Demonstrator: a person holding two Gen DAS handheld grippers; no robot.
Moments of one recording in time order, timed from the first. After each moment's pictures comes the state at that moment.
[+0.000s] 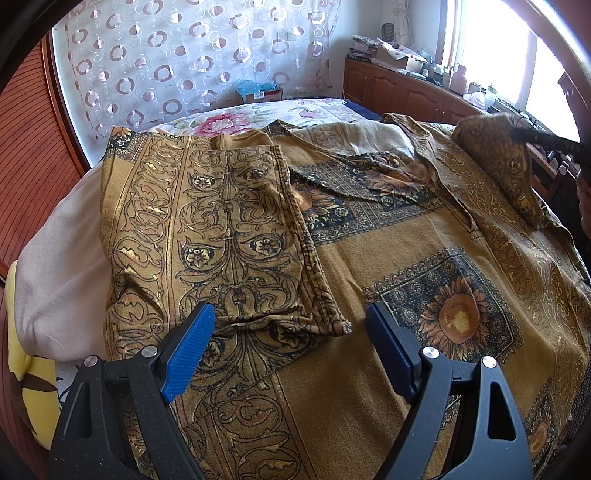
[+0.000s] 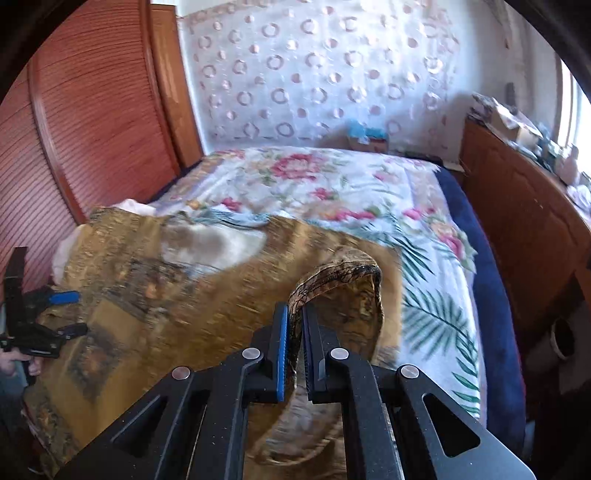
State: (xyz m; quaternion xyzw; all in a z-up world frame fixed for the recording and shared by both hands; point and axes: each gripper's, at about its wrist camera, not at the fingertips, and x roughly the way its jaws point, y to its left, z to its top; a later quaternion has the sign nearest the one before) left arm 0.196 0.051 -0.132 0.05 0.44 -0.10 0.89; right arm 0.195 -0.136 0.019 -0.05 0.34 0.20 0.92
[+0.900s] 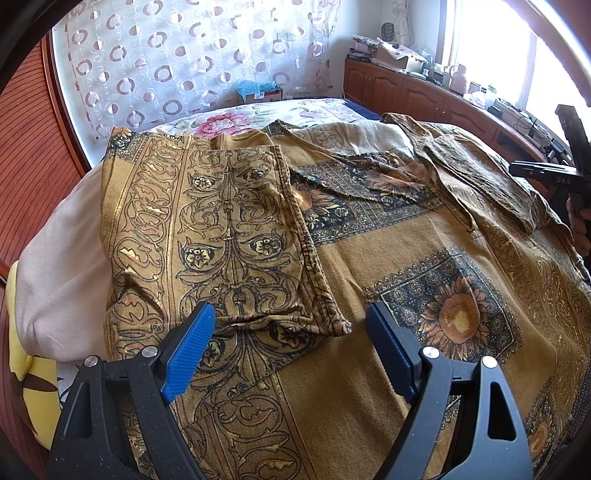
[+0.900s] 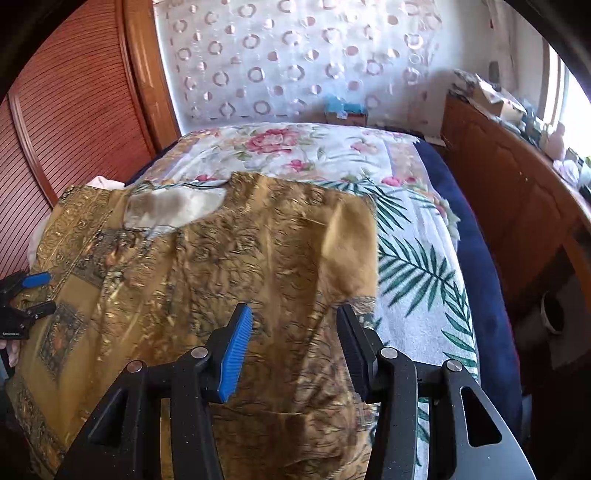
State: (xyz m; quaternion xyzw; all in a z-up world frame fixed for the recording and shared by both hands) left arm 0.196 0.051 -0.131 0.05 0.44 -0.10 0.89; right arm 0.224 -0.158 -0.045 -0.04 0.38 0.15 0.91
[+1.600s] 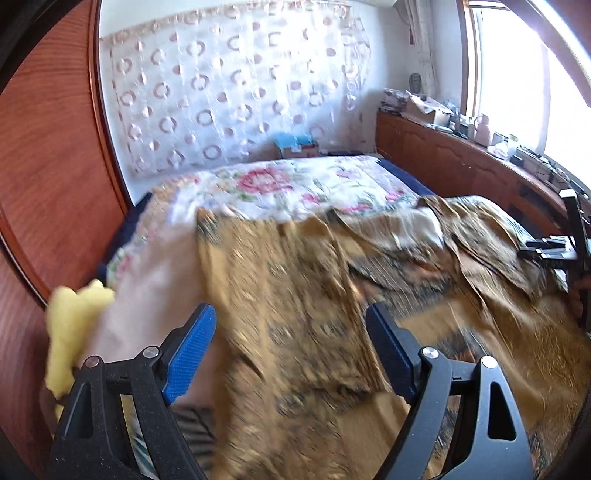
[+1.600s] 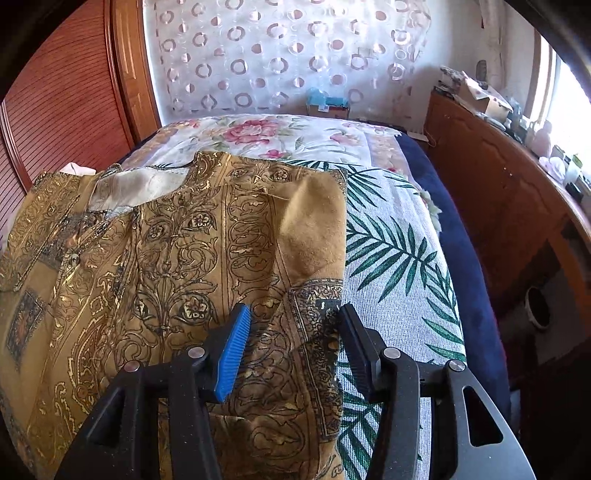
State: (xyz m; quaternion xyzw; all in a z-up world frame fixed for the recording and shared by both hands) left arm 0.196 0.085 -0.060 0.04 0.34 -0.04 0.94; right arm 0.230 -0.159 -0.063 -0.07 0.39 0.12 0.91
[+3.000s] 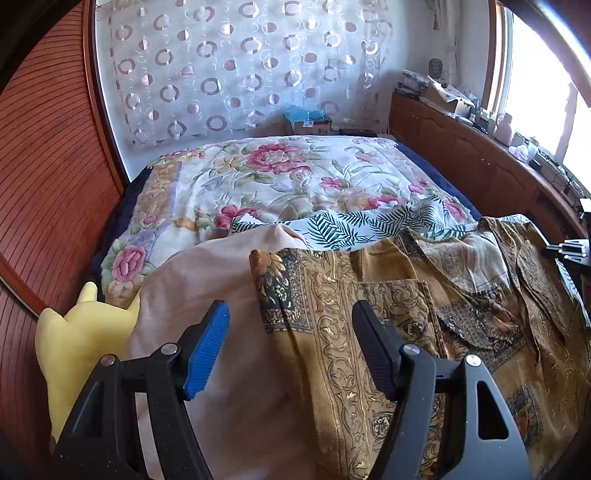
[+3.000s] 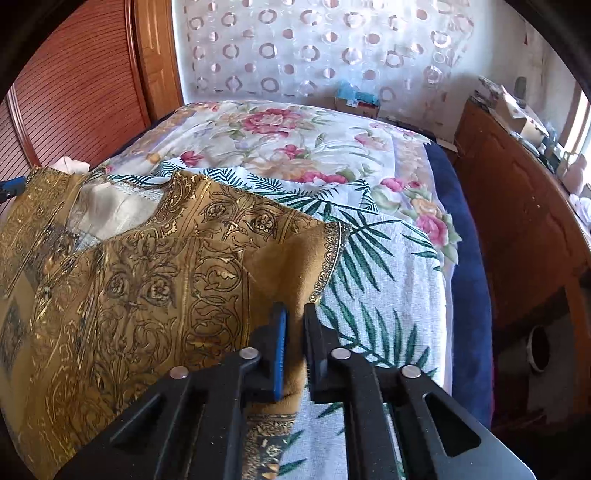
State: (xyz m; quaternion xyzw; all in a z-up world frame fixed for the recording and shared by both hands) left arm 0.304 0.152 -0.078 0.01 0.40 -0.04 0.92; right arm 0.313 -0.166 -0.053 -0.12 0.41 0.17 0.89
